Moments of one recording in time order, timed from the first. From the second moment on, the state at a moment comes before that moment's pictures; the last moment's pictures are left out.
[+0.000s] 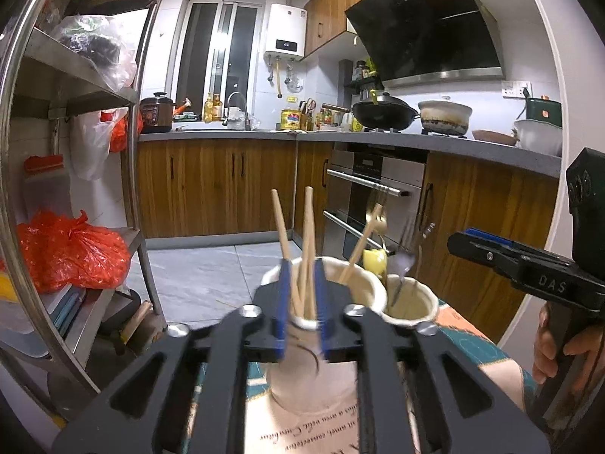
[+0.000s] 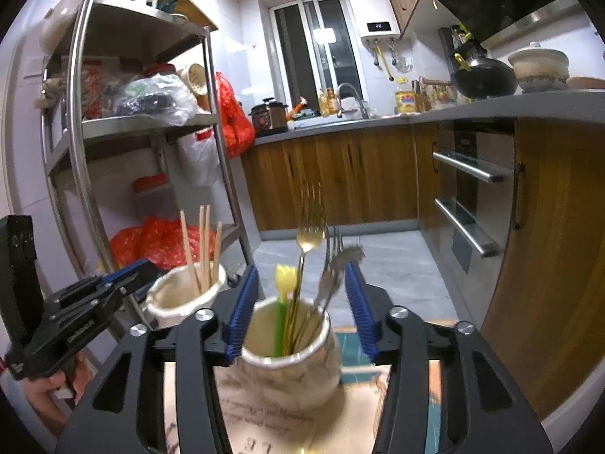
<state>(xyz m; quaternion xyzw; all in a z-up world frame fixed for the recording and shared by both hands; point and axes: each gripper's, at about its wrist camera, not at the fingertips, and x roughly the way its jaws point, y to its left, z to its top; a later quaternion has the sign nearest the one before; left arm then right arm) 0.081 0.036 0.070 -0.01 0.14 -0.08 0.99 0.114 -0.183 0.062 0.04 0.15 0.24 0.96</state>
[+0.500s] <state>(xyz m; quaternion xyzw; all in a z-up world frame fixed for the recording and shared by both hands) 0.026 0.037 0.063 -0.03 0.15 -0.08 0.99 0.063 -0.215 0.036 0.02 0.20 0.19 0.96</state>
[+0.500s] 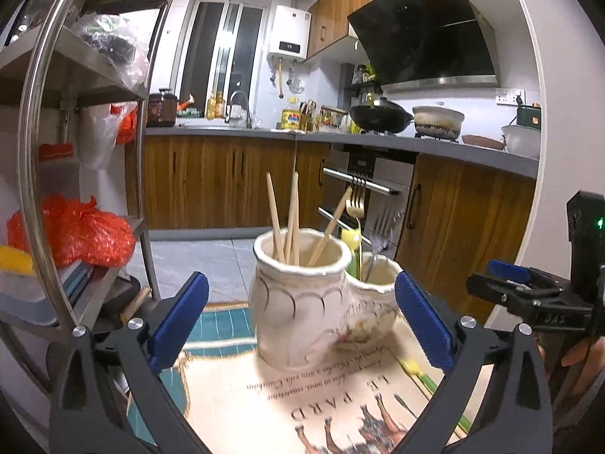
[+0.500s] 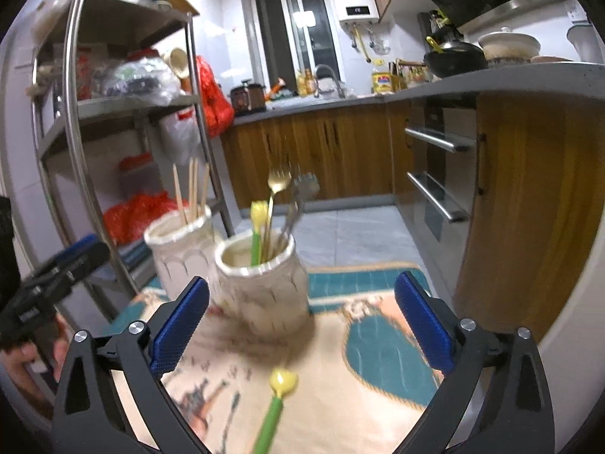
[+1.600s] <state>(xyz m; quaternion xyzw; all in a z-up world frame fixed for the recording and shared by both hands) 0.011 0.007 0.023 0.01 0.23 -0.08 0.97 0.055 -0.191 -0.034 -0.04 0.37 0.20 0.91</state>
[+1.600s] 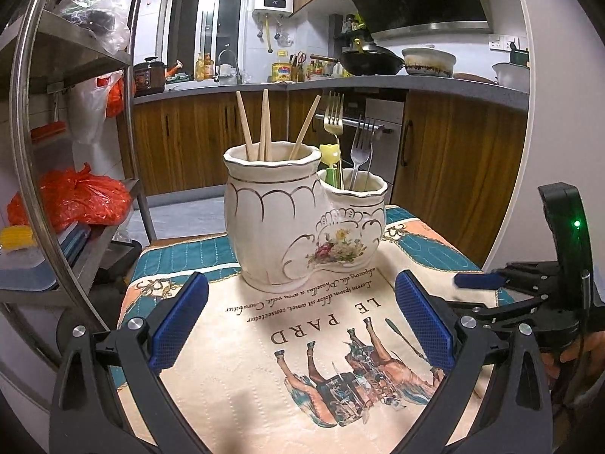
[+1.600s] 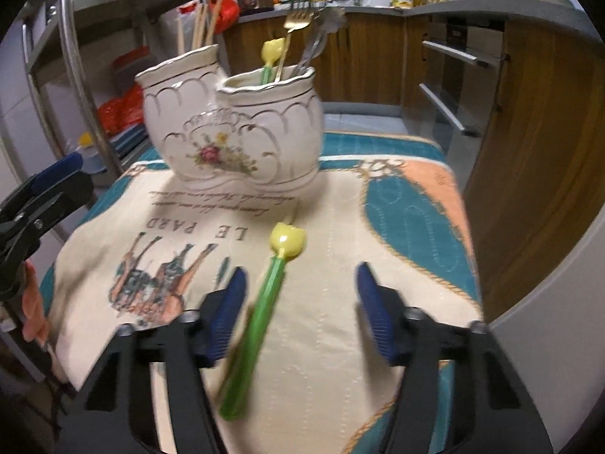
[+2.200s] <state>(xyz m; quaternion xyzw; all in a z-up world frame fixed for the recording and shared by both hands) 0.010 0.006 0.023 0.01 0.23 -0.09 0.97 0.055 -0.178 -0.039 -0.10 0.39 0.21 0.89</state>
